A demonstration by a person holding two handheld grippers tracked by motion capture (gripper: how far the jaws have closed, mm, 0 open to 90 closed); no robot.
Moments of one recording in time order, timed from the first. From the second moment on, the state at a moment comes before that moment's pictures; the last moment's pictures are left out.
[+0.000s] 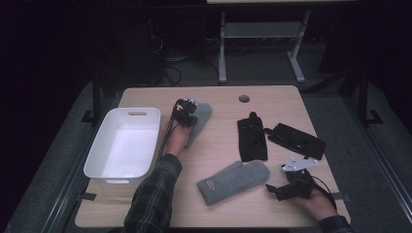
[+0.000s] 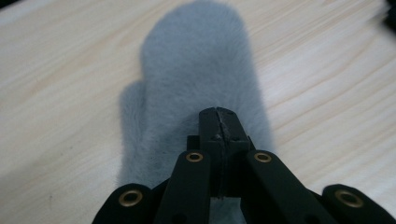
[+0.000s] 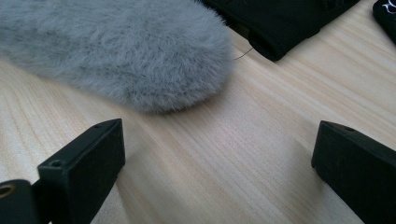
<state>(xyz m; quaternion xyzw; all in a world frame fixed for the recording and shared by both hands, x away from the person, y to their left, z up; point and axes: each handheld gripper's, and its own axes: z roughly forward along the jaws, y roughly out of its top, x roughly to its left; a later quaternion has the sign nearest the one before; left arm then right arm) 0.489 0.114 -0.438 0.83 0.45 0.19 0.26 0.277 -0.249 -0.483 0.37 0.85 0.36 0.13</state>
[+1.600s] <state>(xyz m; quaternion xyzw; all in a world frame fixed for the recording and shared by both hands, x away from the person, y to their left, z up) 0.437 0.116 -0.430 0.85 0.41 0.15 0.30 0.277 -0.249 -0.483 0.37 0.85 0.36 0.13</state>
